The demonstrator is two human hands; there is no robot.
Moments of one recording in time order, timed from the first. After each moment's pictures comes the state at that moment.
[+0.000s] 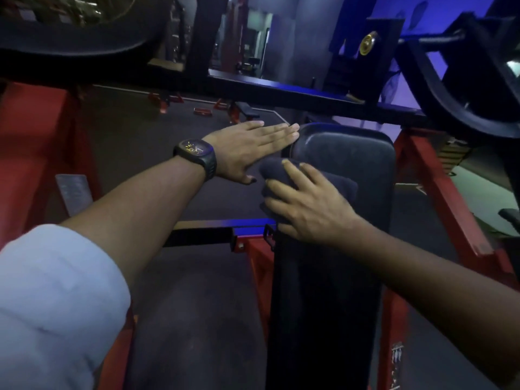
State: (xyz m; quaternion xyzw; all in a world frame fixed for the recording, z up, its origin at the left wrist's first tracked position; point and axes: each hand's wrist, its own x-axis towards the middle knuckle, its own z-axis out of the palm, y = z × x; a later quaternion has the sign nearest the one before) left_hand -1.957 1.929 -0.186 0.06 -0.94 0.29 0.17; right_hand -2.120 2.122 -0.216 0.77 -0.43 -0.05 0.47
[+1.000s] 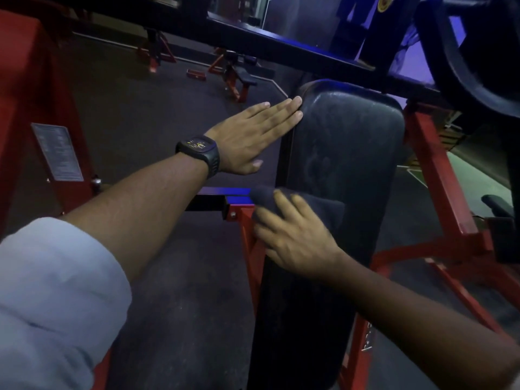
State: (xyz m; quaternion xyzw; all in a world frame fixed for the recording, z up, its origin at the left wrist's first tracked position) left_hand -1.963 1.962 -0.250 0.08 -0.92 0.28 0.28; right_hand -2.095 2.170 -0.304 0.79 -0.45 -0.07 0.41
